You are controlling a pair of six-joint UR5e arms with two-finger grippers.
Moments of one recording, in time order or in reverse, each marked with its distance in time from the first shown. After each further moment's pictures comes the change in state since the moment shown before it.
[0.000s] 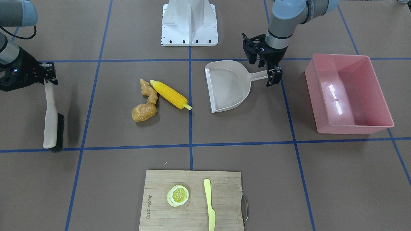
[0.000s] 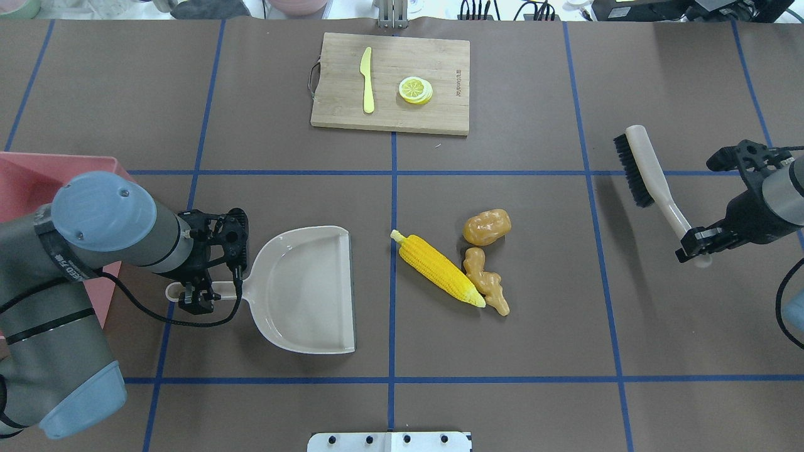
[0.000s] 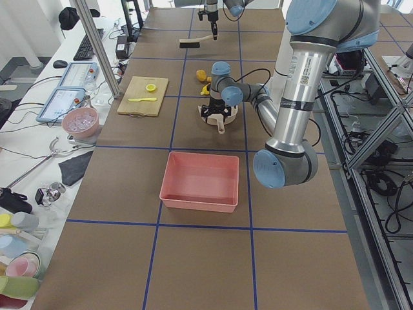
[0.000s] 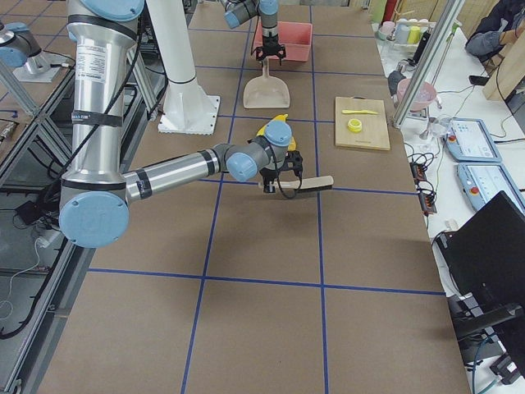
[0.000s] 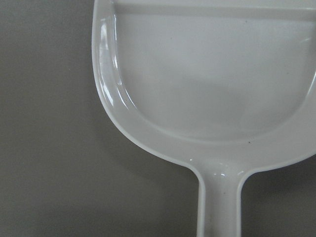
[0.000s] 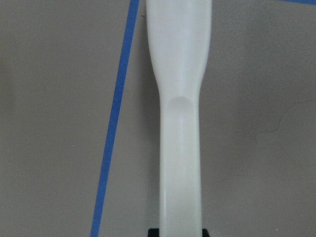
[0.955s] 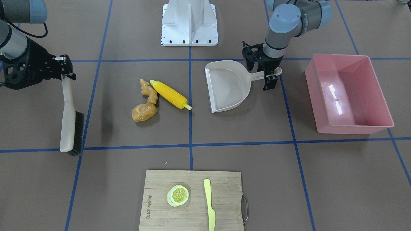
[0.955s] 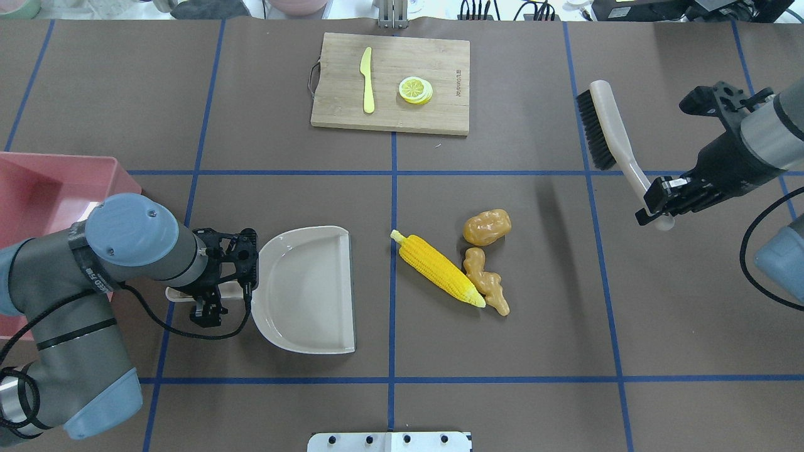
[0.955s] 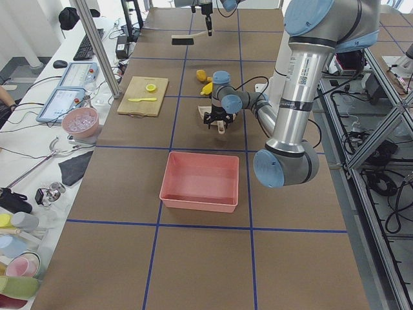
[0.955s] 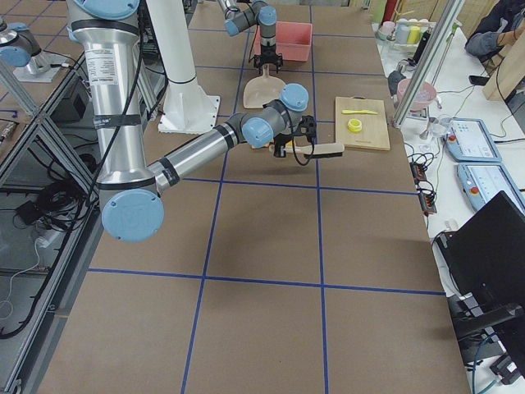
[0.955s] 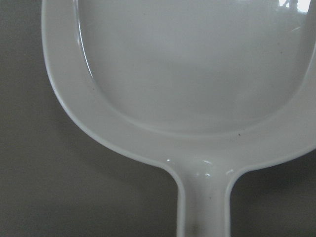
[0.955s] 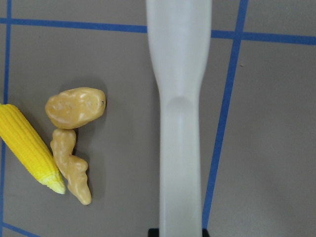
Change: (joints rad) left arm 0.041 -0.001 0.098 -0.078 -0.006 0.005; right arm 0.077 0.188 0.074 -0.175 0.161 0.046
